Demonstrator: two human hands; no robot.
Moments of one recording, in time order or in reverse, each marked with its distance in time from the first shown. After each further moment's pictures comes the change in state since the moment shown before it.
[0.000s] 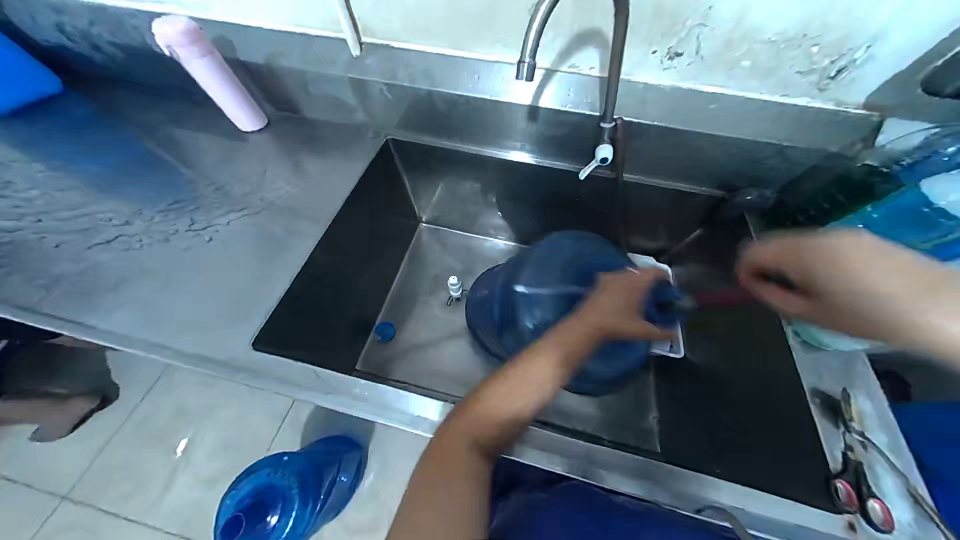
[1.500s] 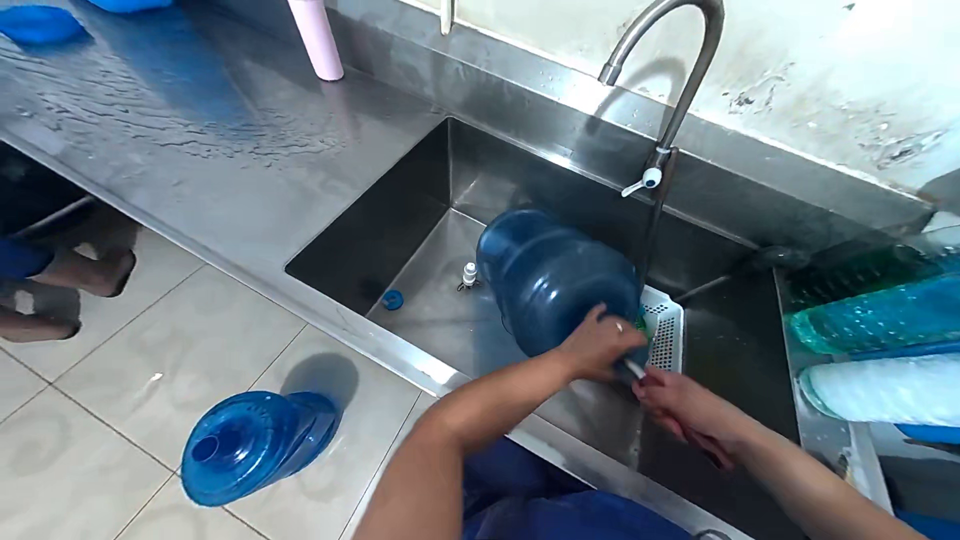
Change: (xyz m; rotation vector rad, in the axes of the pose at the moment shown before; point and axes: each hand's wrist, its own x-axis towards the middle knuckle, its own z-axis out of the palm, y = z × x) left_hand -0.062 -0.038 0.032 0.254 0.012 0.095; right_hand 0.001 -0.060 0.143 1.005 -0.525 0.465
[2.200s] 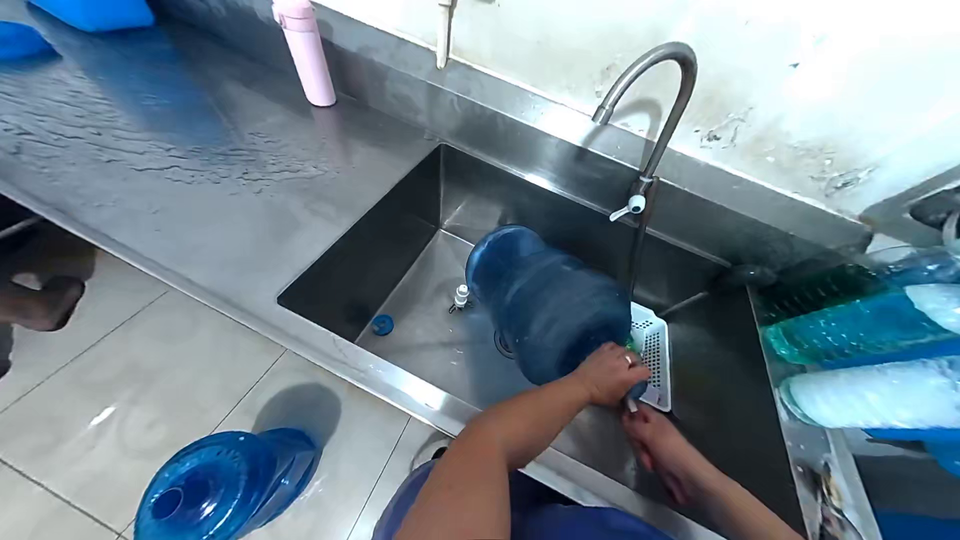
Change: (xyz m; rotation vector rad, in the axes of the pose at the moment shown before) left_hand 0.019 -0.014 0.036 0.025 -0.101 0.057; right_hand 0.021 0.041 0.020 0.054 0.218 0.030
